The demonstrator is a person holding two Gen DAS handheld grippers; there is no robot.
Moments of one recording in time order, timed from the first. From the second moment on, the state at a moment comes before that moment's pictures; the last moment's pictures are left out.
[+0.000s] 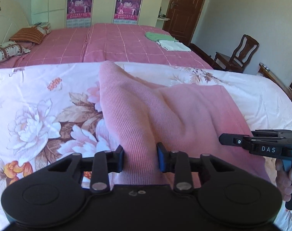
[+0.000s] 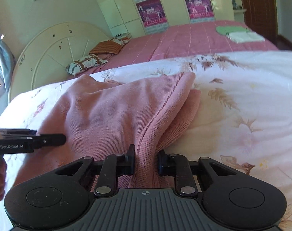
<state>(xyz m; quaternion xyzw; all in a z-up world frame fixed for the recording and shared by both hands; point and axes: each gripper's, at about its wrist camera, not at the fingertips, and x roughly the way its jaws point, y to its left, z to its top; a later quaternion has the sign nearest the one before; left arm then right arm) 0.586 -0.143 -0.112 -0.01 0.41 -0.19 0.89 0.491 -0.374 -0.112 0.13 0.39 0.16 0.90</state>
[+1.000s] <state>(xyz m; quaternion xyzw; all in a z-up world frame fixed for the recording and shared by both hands) 0.523 0.110 -0.055 0.00 0.37 -0.14 0.92 0.466 -0.126 -0.035 0.06 0.33 0.23 0.91</state>
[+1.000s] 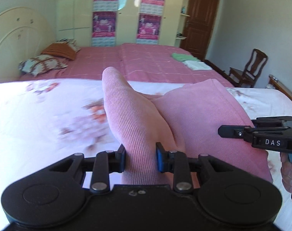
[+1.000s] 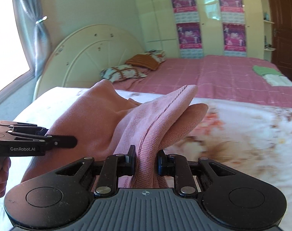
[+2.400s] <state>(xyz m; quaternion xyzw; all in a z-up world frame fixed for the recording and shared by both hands) 0.493 0.241 -0.098 -0.03 0.34 -0.15 0.93 0.481 -0.021 -0.073 0.04 0.38 0.21 0.90</state>
